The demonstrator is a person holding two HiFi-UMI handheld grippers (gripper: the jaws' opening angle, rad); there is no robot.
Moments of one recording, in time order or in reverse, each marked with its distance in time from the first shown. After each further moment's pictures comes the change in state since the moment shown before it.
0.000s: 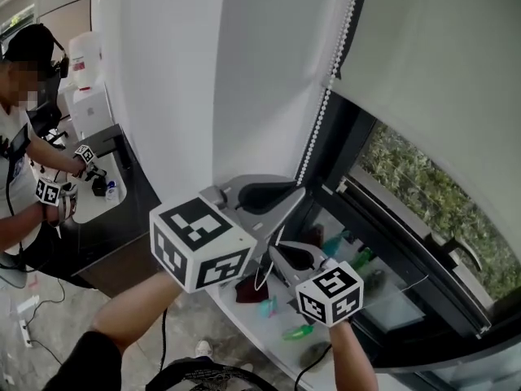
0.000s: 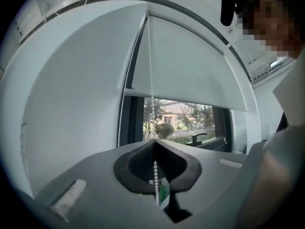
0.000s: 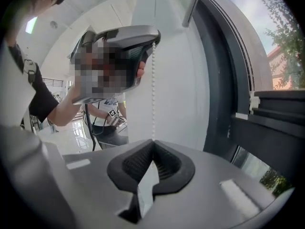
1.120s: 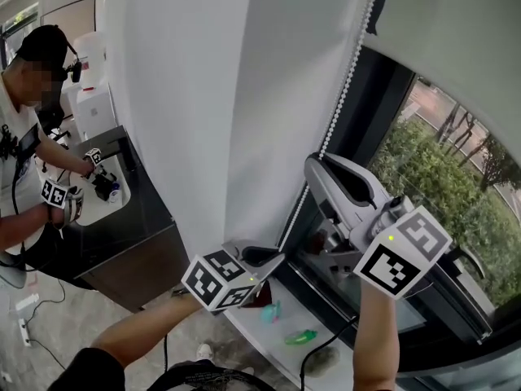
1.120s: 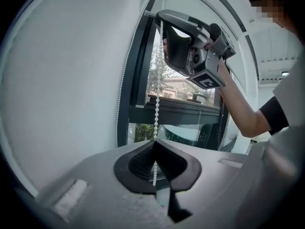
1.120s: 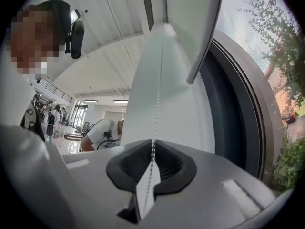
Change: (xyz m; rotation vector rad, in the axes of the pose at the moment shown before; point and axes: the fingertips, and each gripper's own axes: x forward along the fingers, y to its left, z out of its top) left arm -0.014 0.001 -0.182 -0.123 0.347 -0.029; right arm -0.062 -0.006 0.236 -0.071 -0.484 0.019
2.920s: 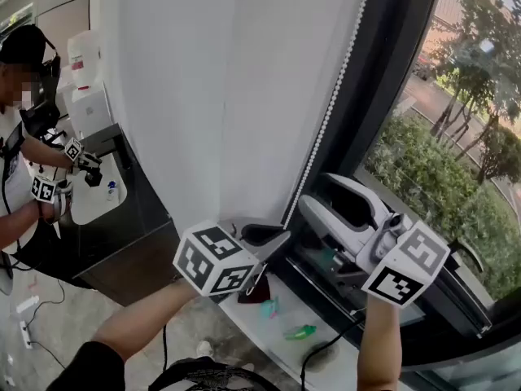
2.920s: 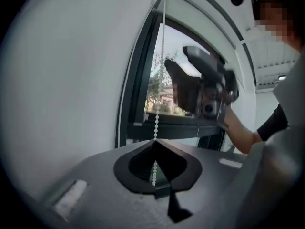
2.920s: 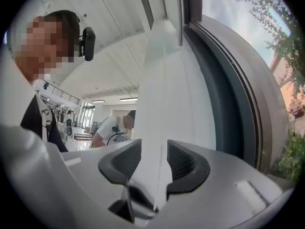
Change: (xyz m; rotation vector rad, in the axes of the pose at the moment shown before) left arm -0.006 -0.002 0.054 -0.008 -0.083 -0.014; right arm -0.034 0.009 -0.031 0.021 0.047 0.084
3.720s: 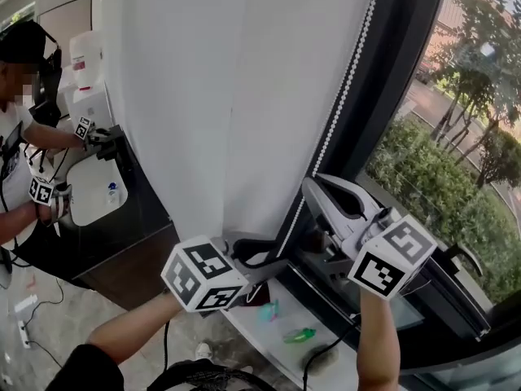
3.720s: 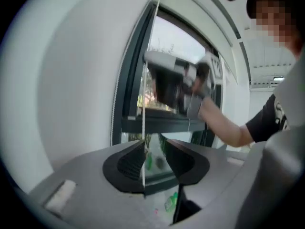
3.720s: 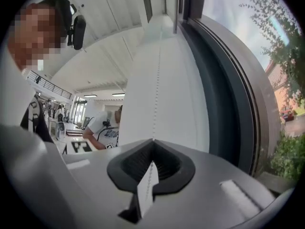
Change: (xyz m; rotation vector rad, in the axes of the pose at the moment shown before) left arm -0.019 -0.022 -0.016 0.006 0.056 -0.061; right arm 0.018 -0.024 -0.017 -0.013 0.046 -0.092
